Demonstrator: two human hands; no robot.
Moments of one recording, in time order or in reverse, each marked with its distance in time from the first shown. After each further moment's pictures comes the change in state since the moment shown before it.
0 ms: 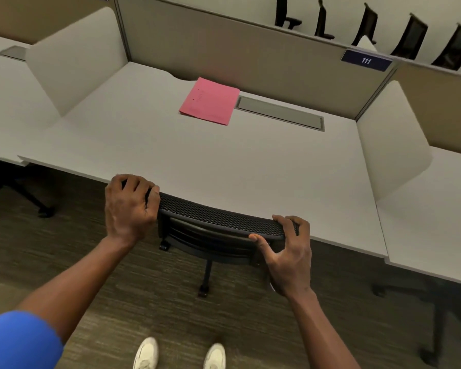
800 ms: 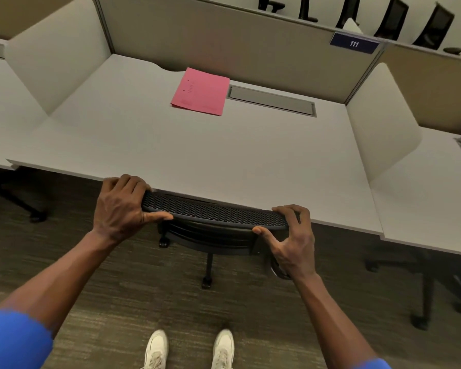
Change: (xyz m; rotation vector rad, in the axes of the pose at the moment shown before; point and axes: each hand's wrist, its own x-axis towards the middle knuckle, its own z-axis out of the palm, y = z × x) left_hand 0.008 -0.053 -0.011 0.114 -0.016 0.456; right_hand -0.010 -0.018 0.003 -0.017 0.003 -0.028
